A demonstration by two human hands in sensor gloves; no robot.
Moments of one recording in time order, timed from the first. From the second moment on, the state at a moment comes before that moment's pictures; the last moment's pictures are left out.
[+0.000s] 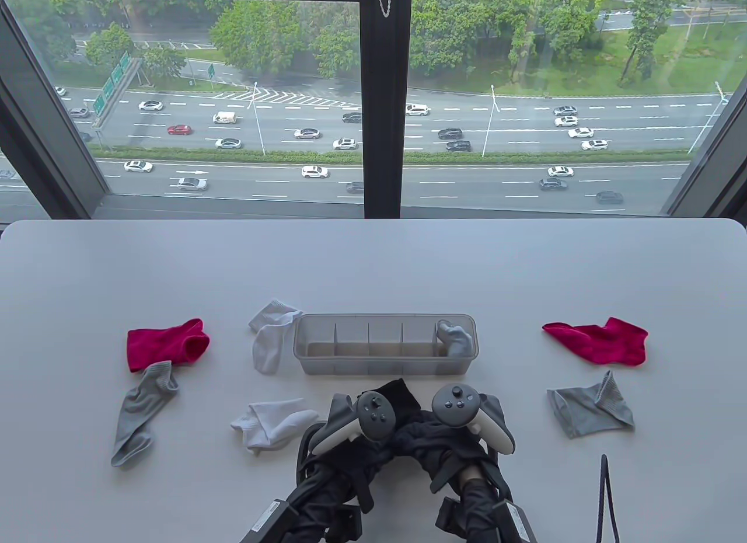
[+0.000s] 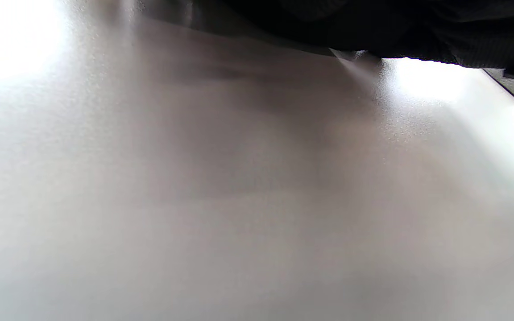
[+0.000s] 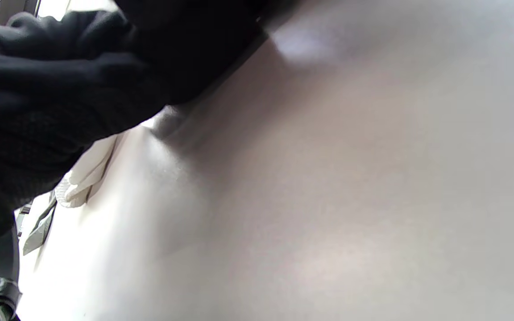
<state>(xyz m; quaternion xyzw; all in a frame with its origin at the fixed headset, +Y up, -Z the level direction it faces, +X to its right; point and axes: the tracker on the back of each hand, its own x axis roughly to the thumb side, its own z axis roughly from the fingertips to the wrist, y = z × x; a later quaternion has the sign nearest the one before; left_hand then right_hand) -0.070 -0.766 -0.289 -0.32 -0.16 0.14 0.92 0.099 -0.785 -0.295 0.10 0.33 0.86 0.38</state>
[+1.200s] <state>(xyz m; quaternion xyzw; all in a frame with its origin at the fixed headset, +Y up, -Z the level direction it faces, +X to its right) -0.062 -0.765 -0.285 -0.28 -0.16 0.08 0.94 0.100 -0.787 -0.294 0.09 0.33 0.85 0.41</state>
